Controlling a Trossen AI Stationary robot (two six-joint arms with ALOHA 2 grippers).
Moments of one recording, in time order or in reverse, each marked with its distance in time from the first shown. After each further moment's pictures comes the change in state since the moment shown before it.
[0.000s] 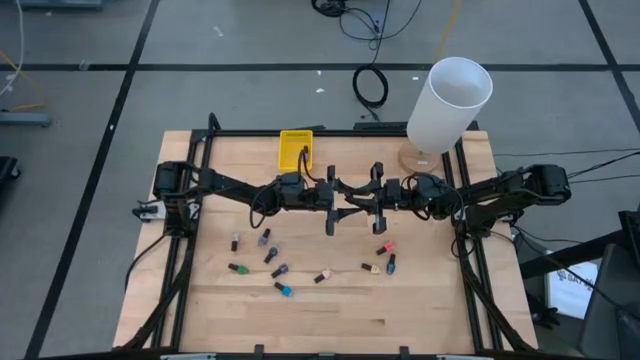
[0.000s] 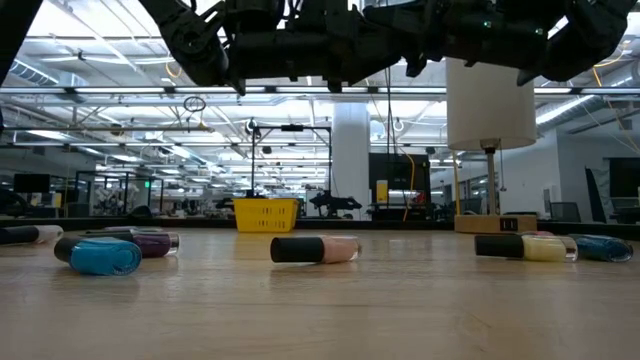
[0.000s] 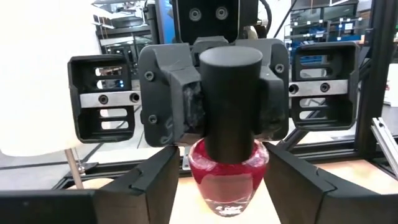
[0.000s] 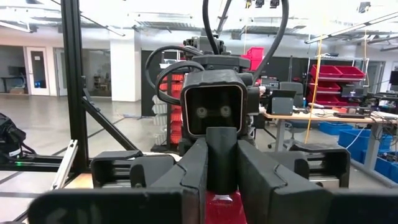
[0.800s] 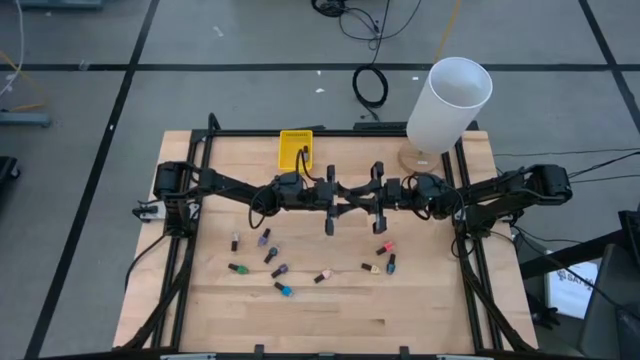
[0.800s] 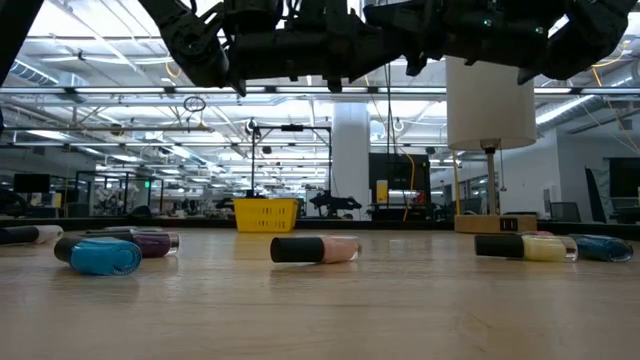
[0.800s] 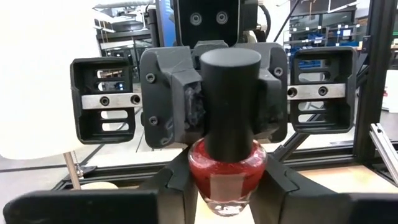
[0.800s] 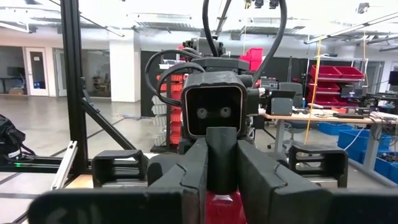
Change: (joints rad) left arm -0.001 0.000 -0.002 0.037 0.003 -0.020; right arm 0.000 -0.002 0.001 -0.026 0.004 0.000
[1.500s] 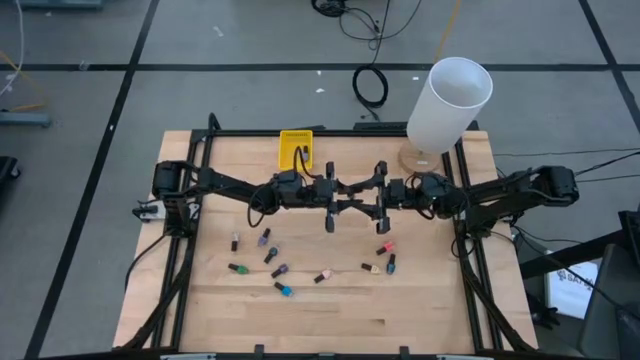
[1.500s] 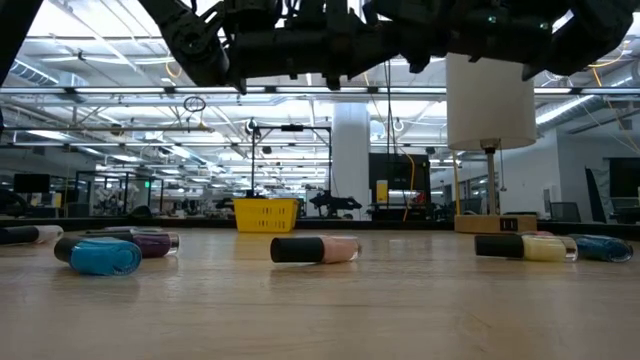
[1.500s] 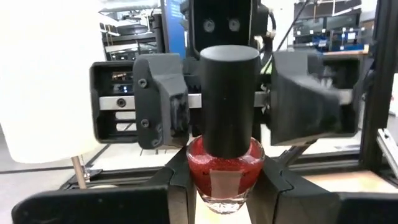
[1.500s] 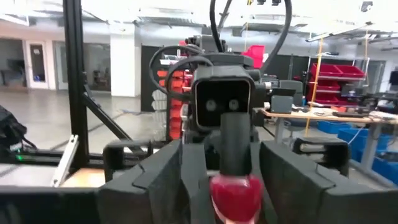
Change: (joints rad) left arm 0.010 -0.010 0.002 -0.005 -0.010 0.000; right arm 0.000 -0.073 -0.002 -0.068 0.000 -0.032
